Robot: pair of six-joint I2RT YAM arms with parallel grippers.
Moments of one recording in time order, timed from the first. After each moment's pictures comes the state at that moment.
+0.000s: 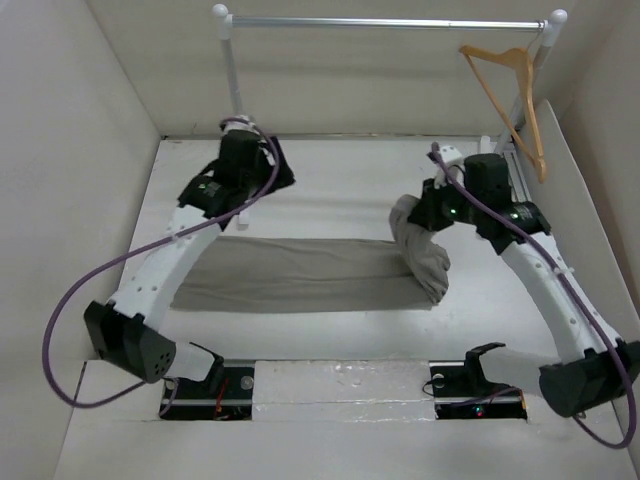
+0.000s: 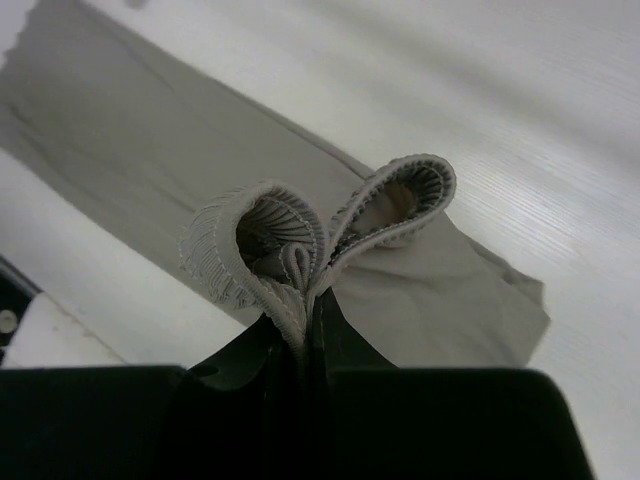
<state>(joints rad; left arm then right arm) -0.51 1.42 1.43 -0.63 -0.16 -0.63 0.21 1.14 1.24 -0.74 -0.38 0.01</state>
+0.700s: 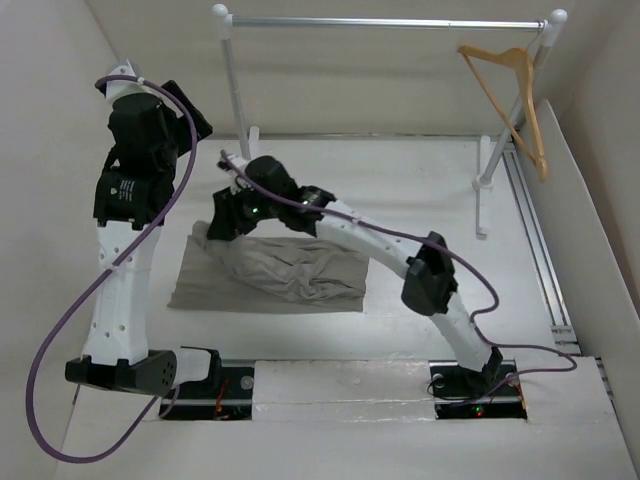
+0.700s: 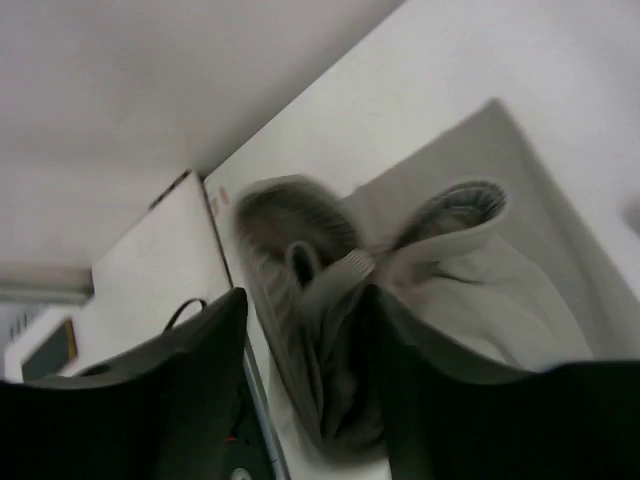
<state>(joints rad) -0.13 1.29 1.77 -0.74 -0.28 -0.51 0.97 2.21 2.19 -0.38 -0.35 0.43</state>
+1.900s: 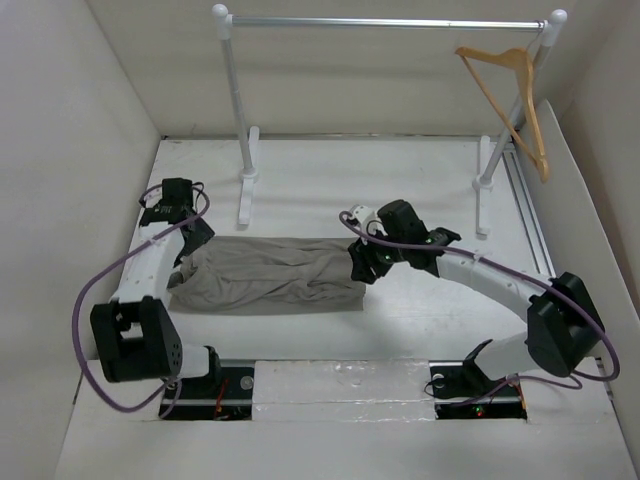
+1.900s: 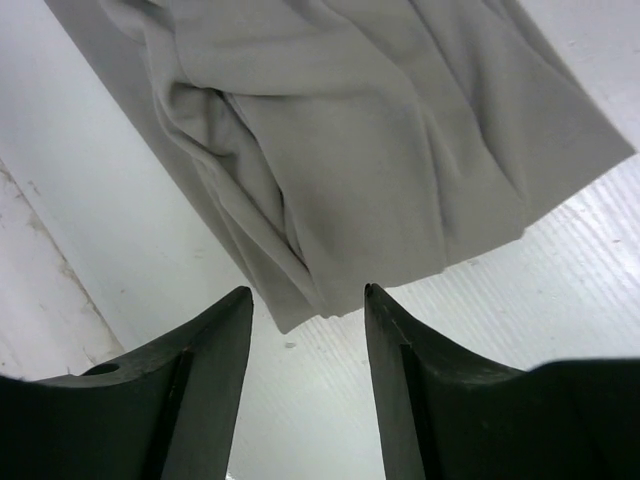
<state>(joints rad) 0.04 1.31 1.05 -0.81 -0.33 -0.66 0.68 1.42 0.95 -0.37 -0.36 -0.04</state>
